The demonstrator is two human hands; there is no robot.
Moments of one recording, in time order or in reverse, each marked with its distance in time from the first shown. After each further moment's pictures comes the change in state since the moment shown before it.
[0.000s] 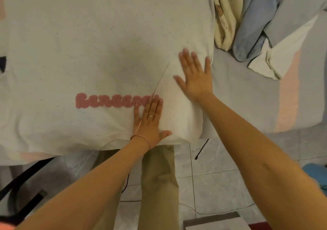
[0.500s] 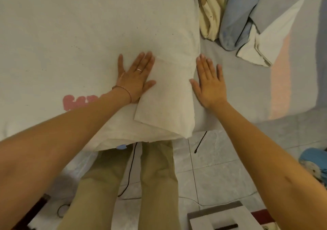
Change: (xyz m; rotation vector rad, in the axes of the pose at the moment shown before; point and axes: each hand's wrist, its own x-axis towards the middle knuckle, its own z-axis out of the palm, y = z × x) left_hand 0.087 -0.028 -0.083 0.303 0.156 0.167; right_hand -0.060 0.052 0.019 0.151 0.068 0.165
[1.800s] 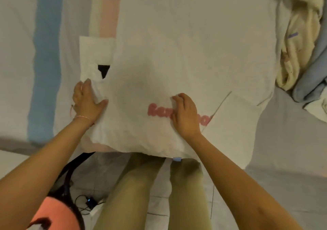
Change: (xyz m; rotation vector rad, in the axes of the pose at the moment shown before) left_hand -0.216 -0.239 0.020 -0.788 0.247 -1.005; right_hand 0.009 -0.284 -0.002 0.406 0.096 -0.231
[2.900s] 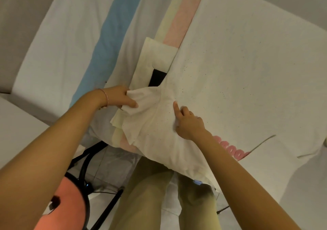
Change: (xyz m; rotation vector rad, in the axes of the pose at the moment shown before) left_hand 0.037 -0.032 -0.089 -0.113 -0.737 -0.005; right_hand 0.081 -0.121 0.024 -0.392 -0.904 -0.125
